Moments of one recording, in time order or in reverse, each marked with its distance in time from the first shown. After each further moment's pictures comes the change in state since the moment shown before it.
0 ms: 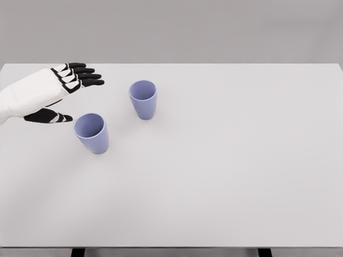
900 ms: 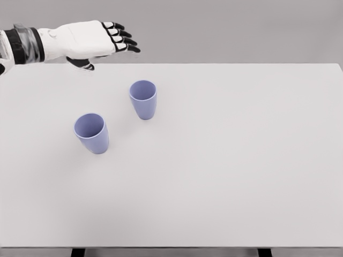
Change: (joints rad) left arm -0.815 -0.182 -0.692 0.422 -0.272 0.000 -0.062; right arm 0.000 0.000 0.001 0.000 0.000 0.000 0.000
